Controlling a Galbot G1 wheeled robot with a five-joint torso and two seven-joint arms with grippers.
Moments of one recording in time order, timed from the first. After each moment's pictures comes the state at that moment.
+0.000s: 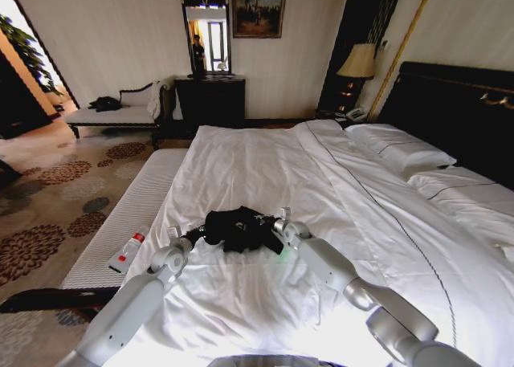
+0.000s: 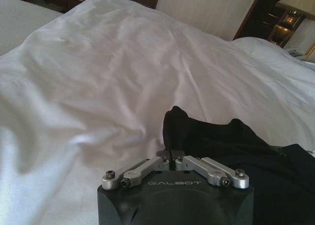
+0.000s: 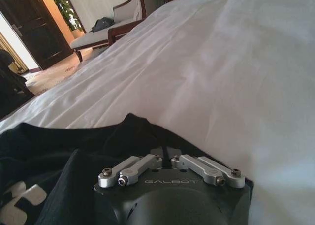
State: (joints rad) left arm 0.94 -0.96 -0.09 -1.63 -1.05 0.29 -0.27; right arm -0.49 1.21 -0.21 1.06 0.90 -0.28 -0.13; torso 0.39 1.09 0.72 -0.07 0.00
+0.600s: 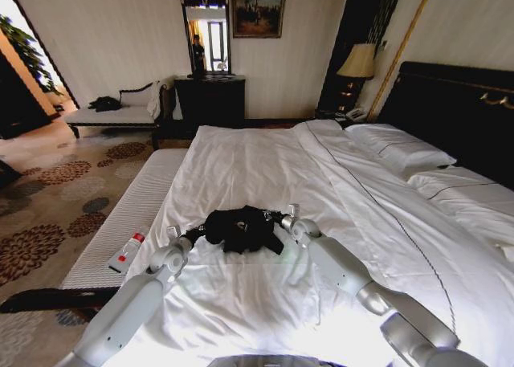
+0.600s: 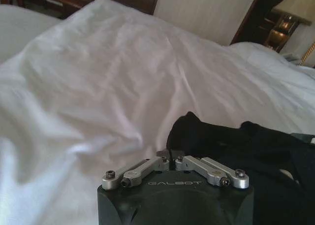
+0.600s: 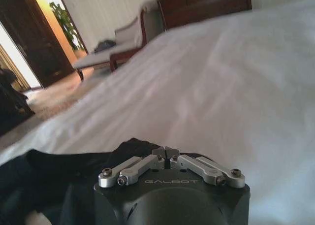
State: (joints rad) left arm 0.95 -0.95 -0.11 -1.67 -1.05 0.29 -0.27; right arm -0.53 1.12 -0.15 1.23 0.93 -0.29 -0.09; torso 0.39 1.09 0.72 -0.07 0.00
